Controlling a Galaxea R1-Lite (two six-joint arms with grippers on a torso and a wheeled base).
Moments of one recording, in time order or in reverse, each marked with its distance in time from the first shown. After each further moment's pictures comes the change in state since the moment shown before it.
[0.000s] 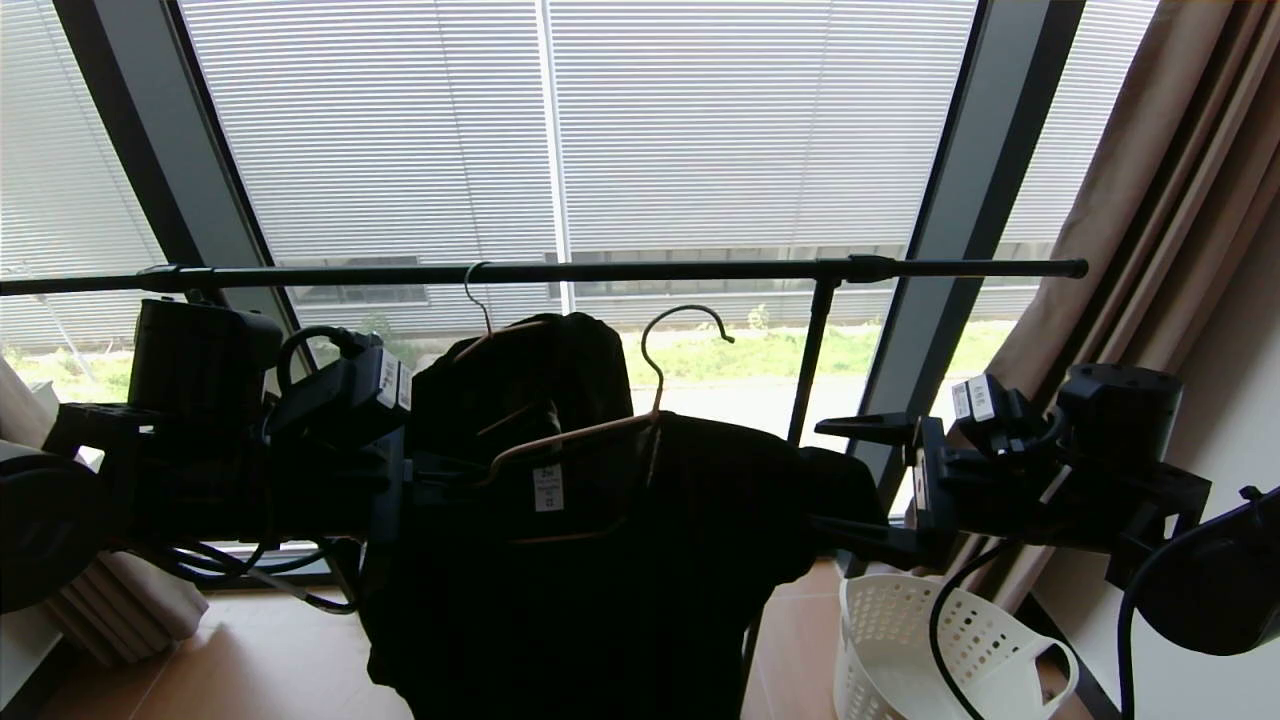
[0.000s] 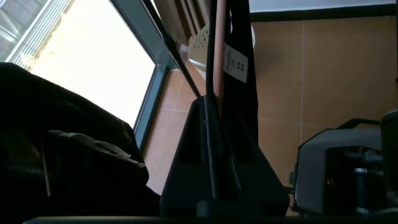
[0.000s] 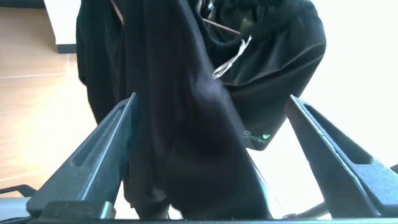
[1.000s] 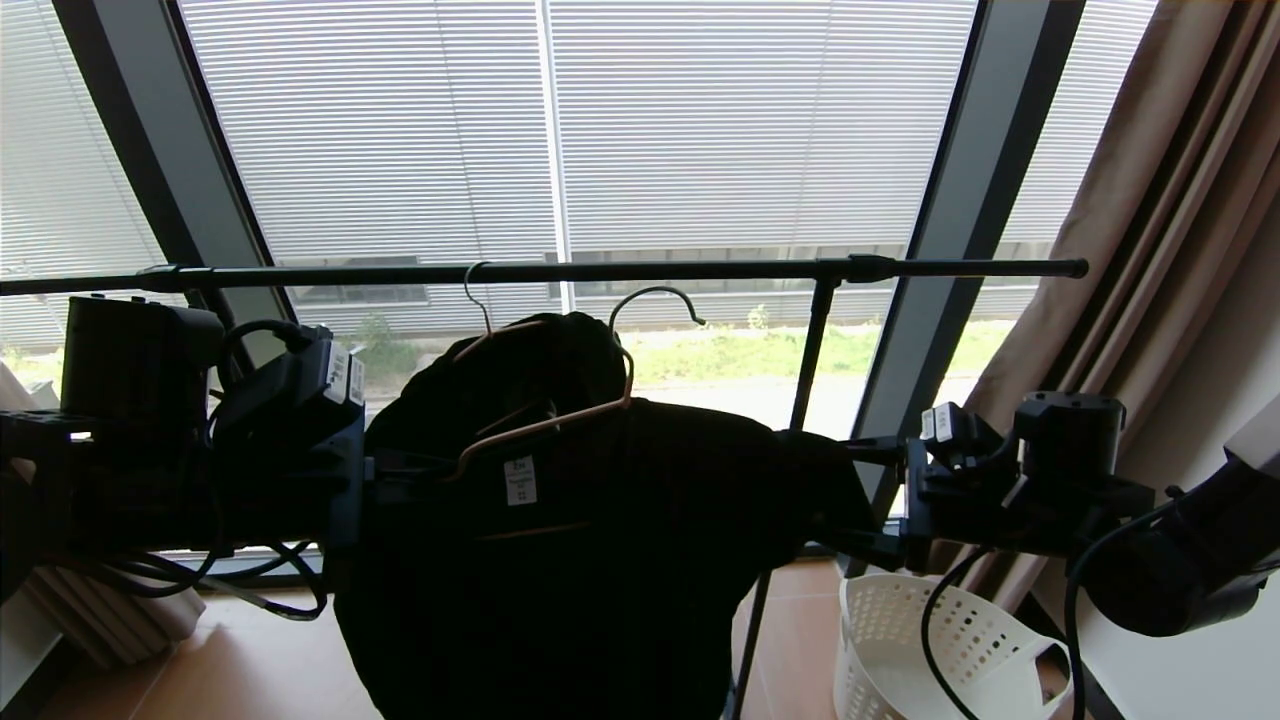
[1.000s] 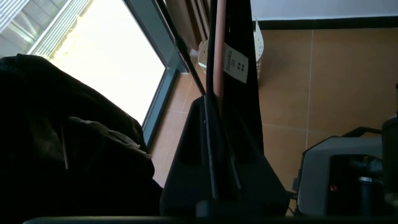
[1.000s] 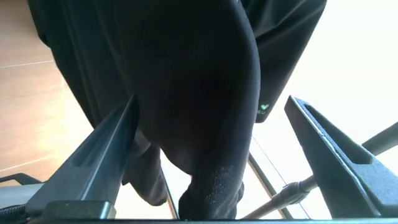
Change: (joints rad) left arm 0.045 -0.066 0.037 -0.002 -0.004 -0.007; right arm -0.058 0.154 -0.043 0.000 -0.005 -0.071
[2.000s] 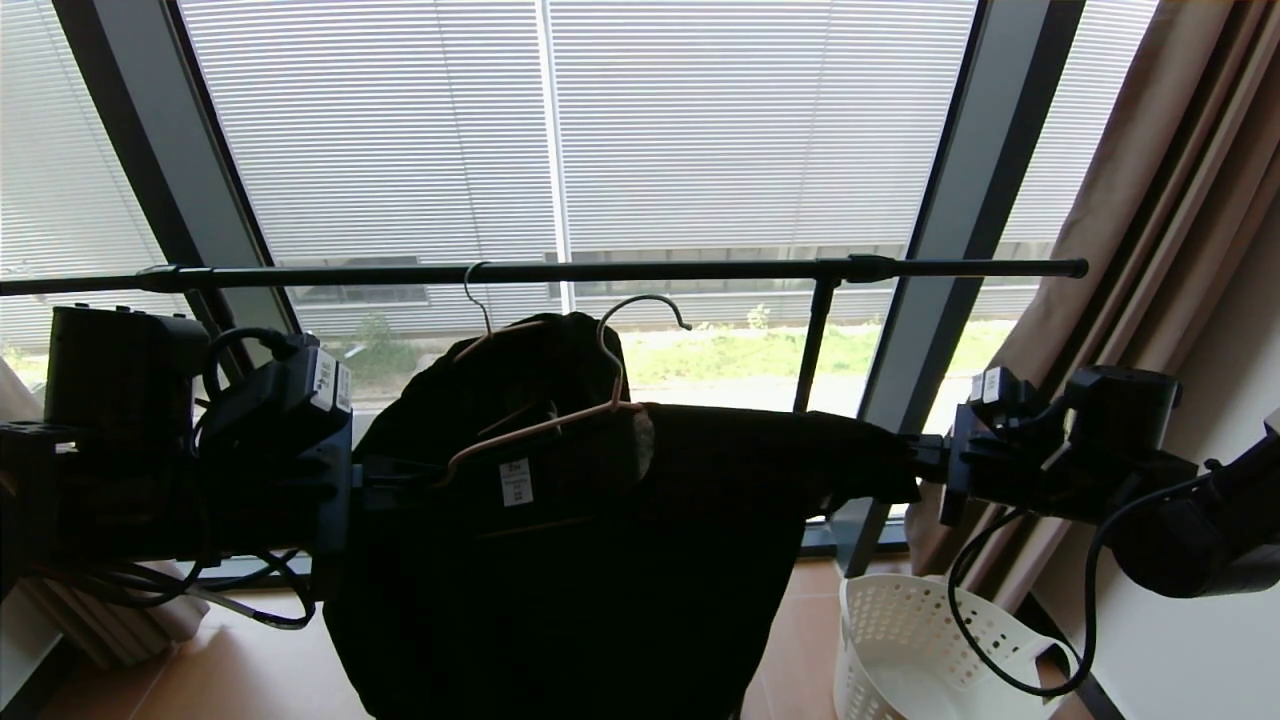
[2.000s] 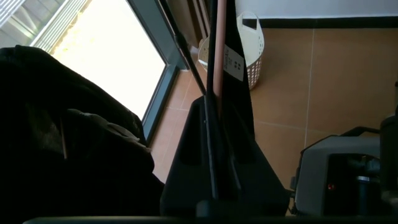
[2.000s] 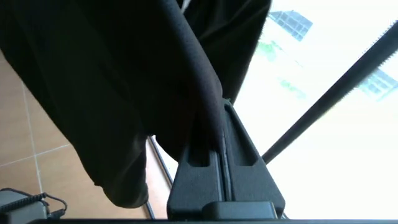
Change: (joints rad) left arm 0.022 -0.014 0.026 -0.003 0.000 0.000; right arm -0.147 0.004 -0.086 0.005 0.006 0.003
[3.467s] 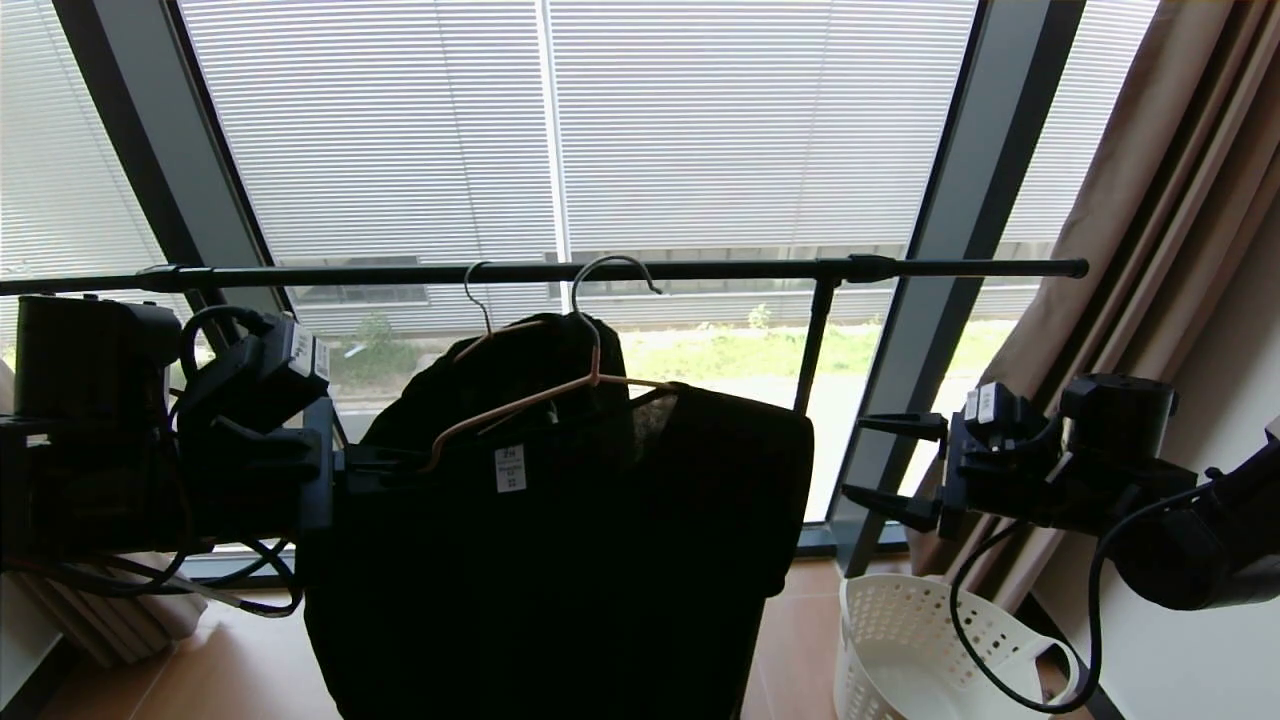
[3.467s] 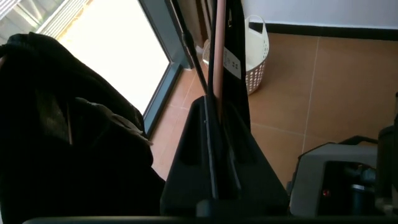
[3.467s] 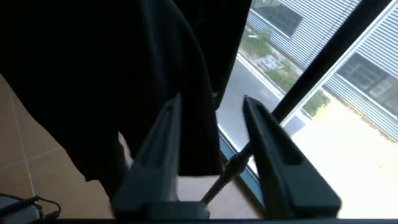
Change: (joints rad) left arm 0.033 -0.019 -0.010 -0.001 0.001 -0.129; right arm 0.035 -0.016 0.048 0.001 -0.003 -0.110
